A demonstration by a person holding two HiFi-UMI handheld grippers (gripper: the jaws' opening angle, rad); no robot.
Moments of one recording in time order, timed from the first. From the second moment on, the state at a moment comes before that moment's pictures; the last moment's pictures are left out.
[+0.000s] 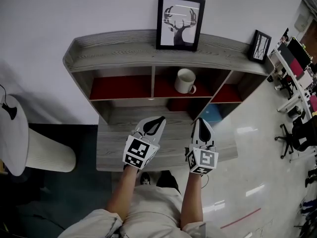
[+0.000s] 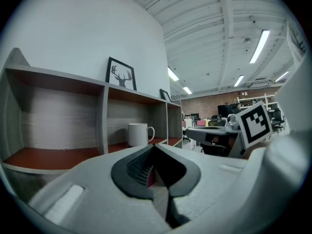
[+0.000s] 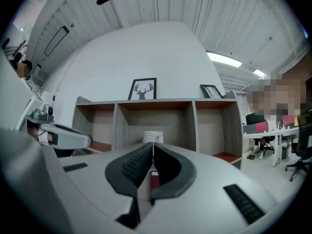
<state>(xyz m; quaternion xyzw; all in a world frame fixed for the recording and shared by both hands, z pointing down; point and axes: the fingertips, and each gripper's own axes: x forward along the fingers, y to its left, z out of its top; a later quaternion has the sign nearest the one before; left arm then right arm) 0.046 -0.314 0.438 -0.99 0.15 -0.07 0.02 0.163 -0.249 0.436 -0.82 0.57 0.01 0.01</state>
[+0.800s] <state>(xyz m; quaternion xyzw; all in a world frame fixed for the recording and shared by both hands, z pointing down) 0.025 -0.300 0.428 -0.99 0.11 -0.04 0.01 0.136 -0.227 0.434 -0.83 0.55 0.00 0.02</state>
